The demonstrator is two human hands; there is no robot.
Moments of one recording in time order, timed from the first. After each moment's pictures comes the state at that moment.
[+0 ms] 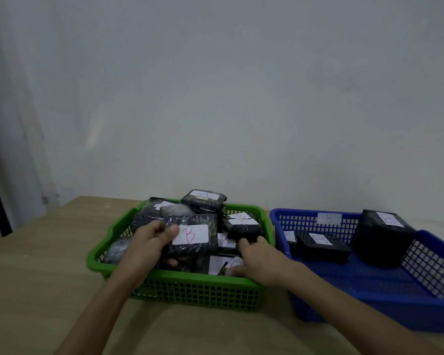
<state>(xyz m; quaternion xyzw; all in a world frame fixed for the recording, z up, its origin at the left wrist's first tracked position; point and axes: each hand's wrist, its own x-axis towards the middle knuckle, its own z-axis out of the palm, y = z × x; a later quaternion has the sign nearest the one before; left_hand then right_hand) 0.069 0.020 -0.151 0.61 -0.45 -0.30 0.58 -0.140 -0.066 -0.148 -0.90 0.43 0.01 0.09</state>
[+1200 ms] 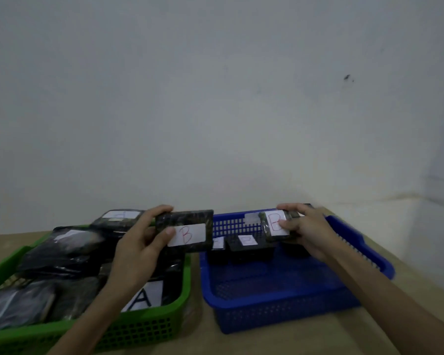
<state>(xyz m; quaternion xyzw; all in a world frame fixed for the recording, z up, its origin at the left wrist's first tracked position) -0.056 -0.041 -0.126 0.52 -0.62 -0.16 0.57 -0.349 -0.132 -0.114 -0.50 0.46 -0.50 0.53</state>
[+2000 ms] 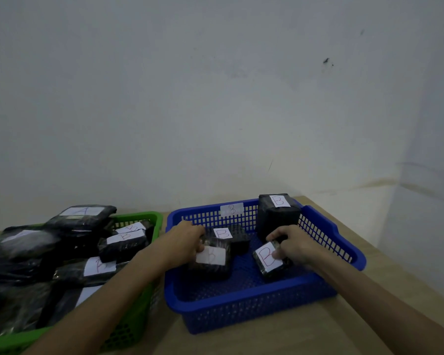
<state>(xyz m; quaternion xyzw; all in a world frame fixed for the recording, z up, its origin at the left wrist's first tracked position) -0.144 -0.132 -0.137 0.60 -0.80 -0.02 0.04 -0.387 -0.149 -0.159 -0.59 0.64 -0.27 0.41</state>
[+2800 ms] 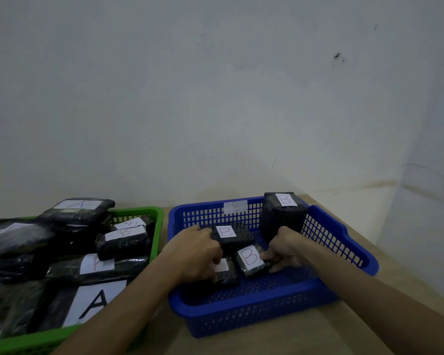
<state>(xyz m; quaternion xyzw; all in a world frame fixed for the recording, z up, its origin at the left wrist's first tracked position) -0.152 -0.128 -0.153 0.48 -0.87 0.12 -0.05 -0.360 -0.173 -0.162 -0.52 0.66 -0.21 0.50</state>
